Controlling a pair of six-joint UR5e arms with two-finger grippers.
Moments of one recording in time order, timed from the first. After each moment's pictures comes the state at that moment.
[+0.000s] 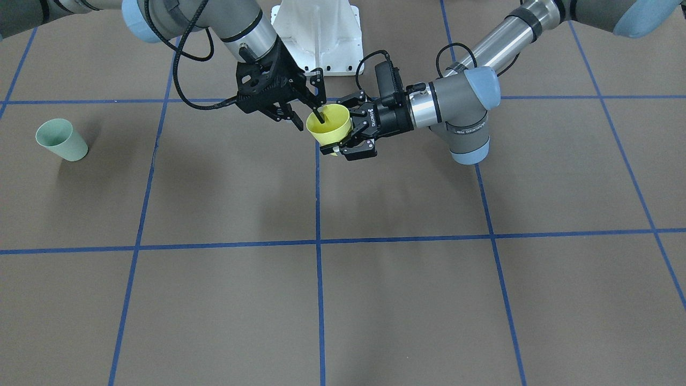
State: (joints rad) left arm -0.60 -2.21 -1.24 -3.33 -2.02 -0.21; right arm 0.56 -0.94 1.87 -1.29 1.93 1.29
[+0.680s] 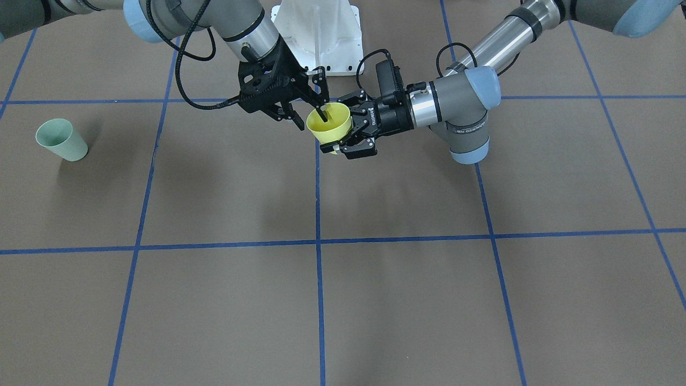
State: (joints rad) left arm -0.60 -2.21 -1.24 -3.34 -2.02 -0.21; right arm 0.56 -0.93 1.86 -1.29 1.93 1.30
